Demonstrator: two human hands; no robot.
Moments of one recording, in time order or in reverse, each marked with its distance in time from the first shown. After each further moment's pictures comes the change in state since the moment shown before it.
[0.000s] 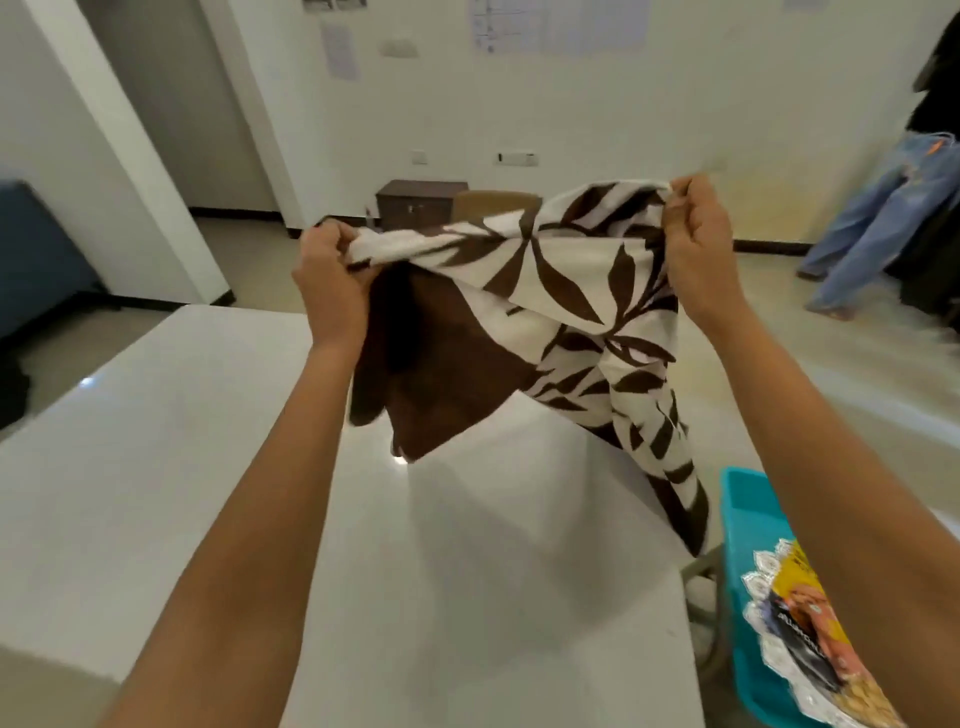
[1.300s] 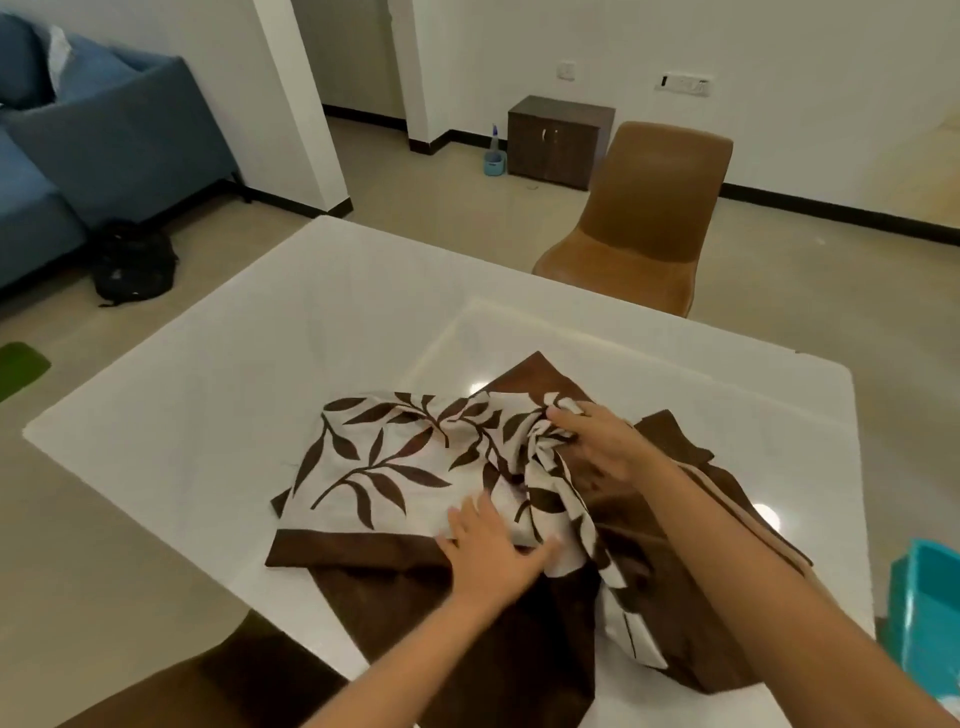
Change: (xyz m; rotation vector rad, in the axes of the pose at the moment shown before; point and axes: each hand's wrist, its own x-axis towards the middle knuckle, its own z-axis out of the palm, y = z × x) left_hand -0.241 -0.157 -0.010 0.368 -0.941 -0.804; right_hand -0.146 0.067 0.295 0.406 -0.956 1.024
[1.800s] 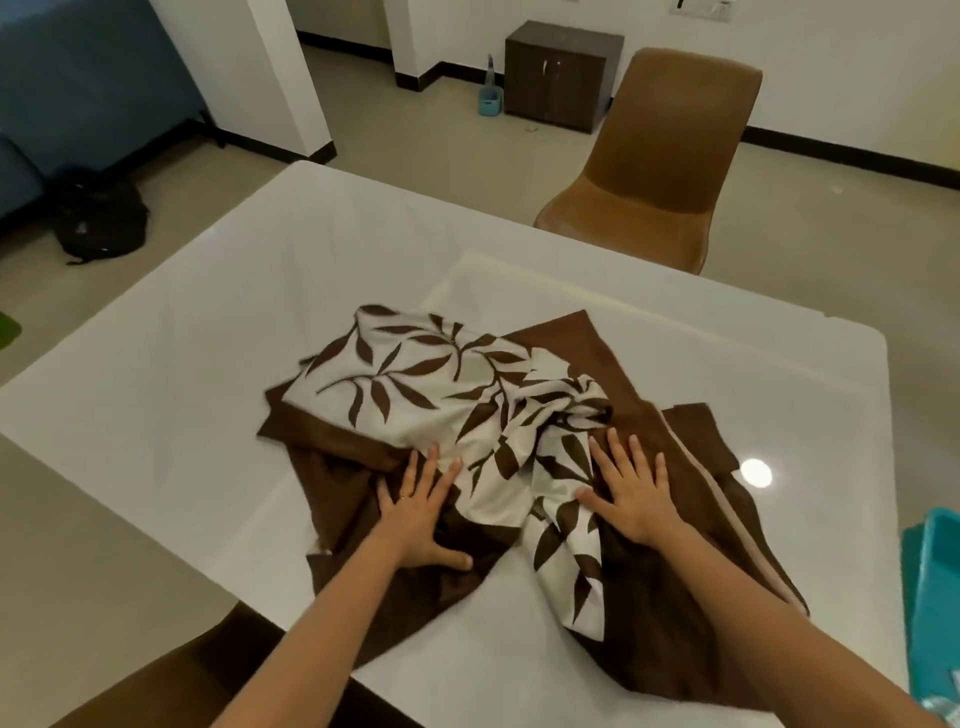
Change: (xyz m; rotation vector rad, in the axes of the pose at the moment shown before) left_hand 0.089 -0.109 -0.031 0.513 -0.302 0.238; right_hand 0.020 0.151 -0.033 -1.218 0.078 0.038
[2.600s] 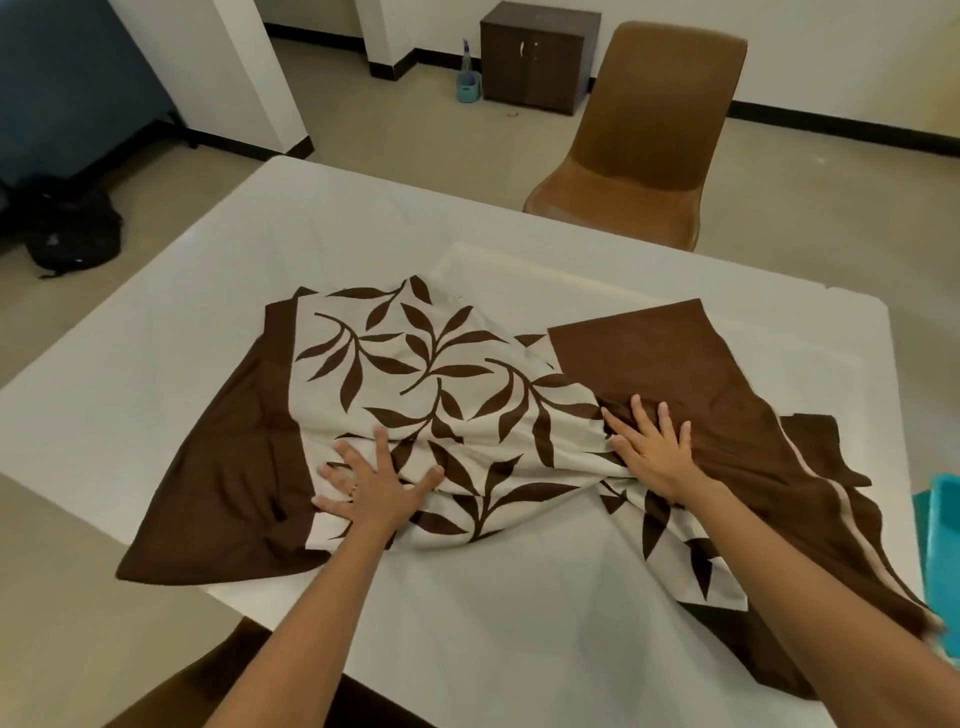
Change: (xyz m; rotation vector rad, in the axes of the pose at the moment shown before) left_hand 0.020 -0.028 -0.021 -0.372 0.104 -0.534; right_hand 0.024 0.011 -0.023 0.099 0.061 0.108
